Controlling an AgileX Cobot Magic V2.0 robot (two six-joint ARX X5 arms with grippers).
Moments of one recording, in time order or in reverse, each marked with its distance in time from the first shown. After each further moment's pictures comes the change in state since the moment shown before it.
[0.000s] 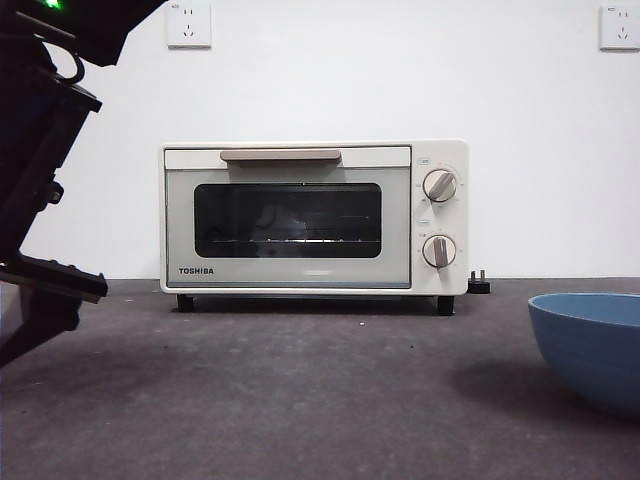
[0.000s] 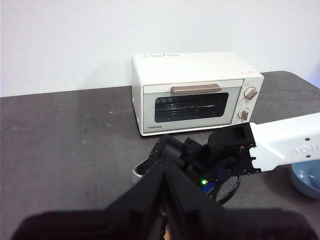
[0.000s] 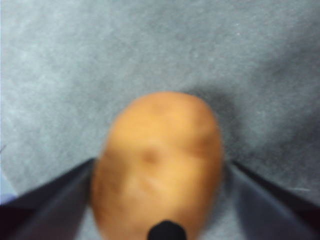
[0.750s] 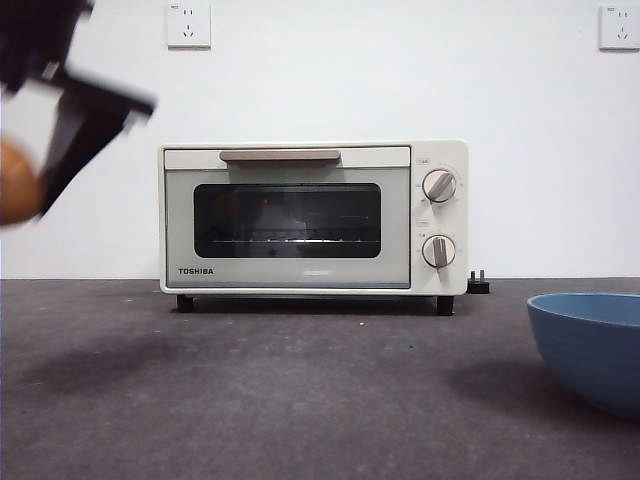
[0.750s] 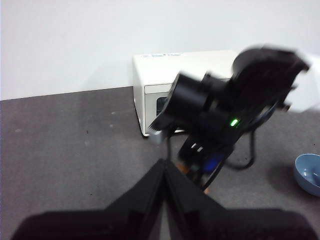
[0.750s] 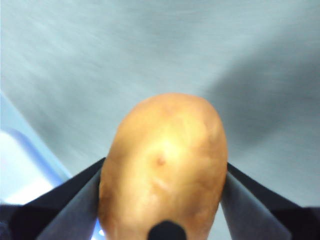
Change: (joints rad) left arm 0.000 0.000 0.000 0.000 -0.005 0.019; right arm 0.009 0.007 0.548 -0.719 0.170 -0.190
